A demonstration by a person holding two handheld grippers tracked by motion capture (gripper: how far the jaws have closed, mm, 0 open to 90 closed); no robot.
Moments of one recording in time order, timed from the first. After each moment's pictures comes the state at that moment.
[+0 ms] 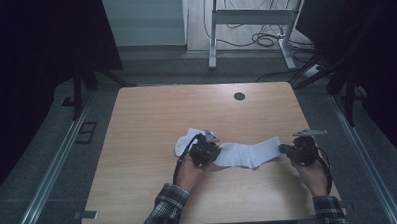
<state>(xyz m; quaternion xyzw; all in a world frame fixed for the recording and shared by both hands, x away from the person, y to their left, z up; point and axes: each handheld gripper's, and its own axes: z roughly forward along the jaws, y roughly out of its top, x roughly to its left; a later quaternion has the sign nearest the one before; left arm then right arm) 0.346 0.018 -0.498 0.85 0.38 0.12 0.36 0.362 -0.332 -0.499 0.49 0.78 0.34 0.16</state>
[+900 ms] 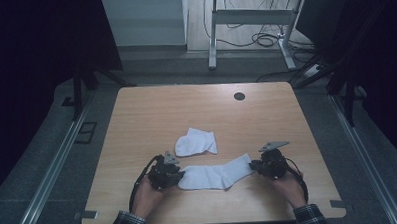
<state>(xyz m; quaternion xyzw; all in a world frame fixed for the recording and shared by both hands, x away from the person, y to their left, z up) 0.284 0.124 -0.521 0.85 0.42 0.10 0.31 0.333 -0.244 -0.517 0.40 0.86 0.32 0.09</state>
